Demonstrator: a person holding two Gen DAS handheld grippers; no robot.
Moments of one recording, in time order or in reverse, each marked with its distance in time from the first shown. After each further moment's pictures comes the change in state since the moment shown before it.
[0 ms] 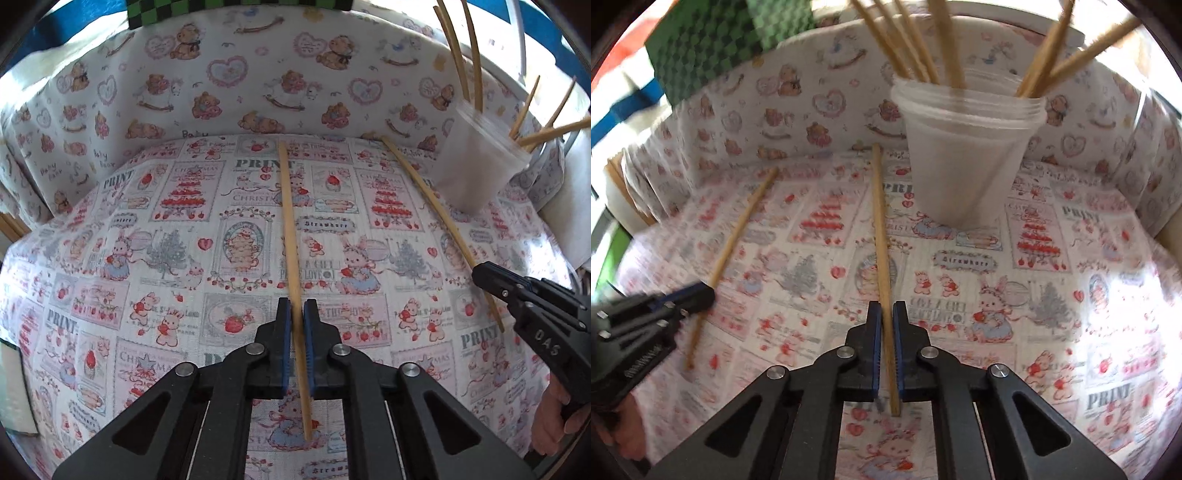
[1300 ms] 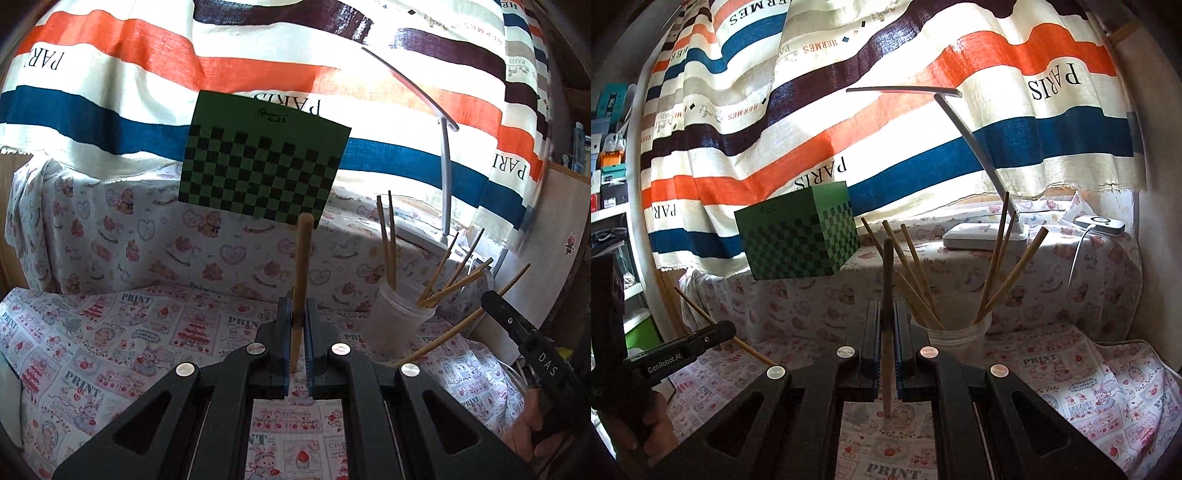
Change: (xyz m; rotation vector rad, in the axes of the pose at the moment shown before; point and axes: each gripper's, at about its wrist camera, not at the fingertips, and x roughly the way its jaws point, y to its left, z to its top) left arm -0.116 0.019 -0.005 -0.090 -0.584 -0.179; right arm -0.143 0.002 -0.014 -0.031 -0.699 0.061
